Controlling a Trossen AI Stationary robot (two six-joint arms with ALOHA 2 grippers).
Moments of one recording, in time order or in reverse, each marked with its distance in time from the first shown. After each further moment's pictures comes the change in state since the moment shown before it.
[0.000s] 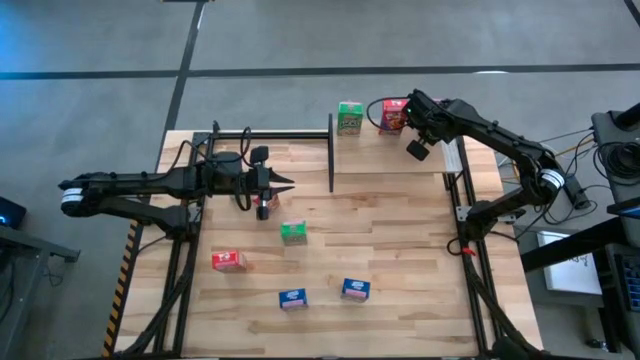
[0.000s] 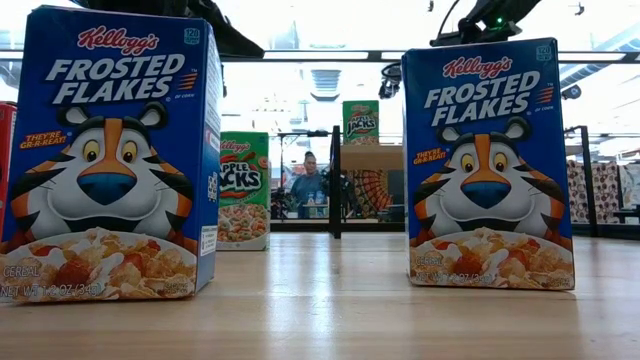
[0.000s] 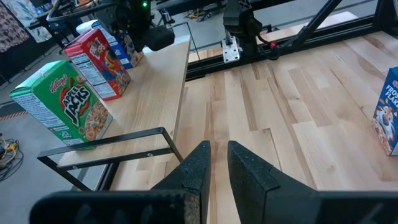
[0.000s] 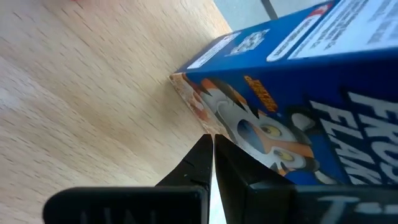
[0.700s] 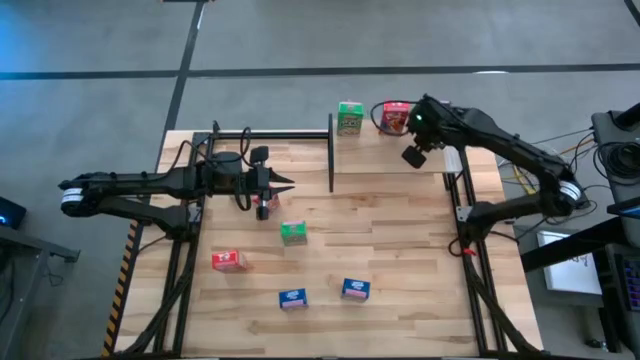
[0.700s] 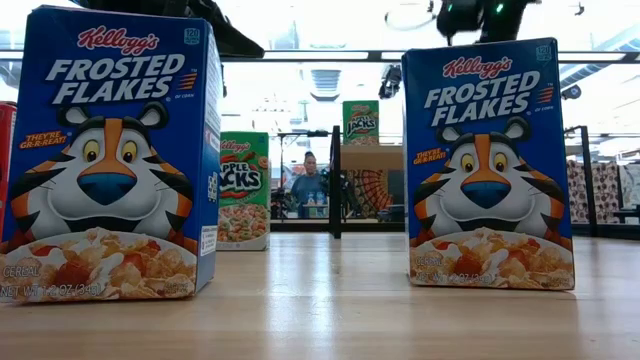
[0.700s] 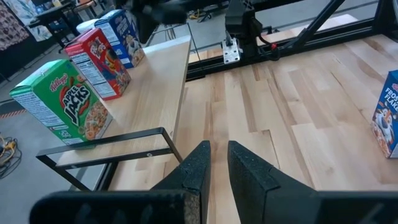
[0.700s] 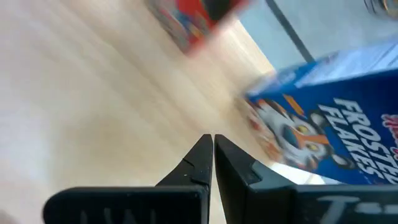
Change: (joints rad) left arm 0.000 0.000 0.000 0.003 0.000 -0.016; right arm 0.134 -0.159 0.004 0.013 -0.171 0.082
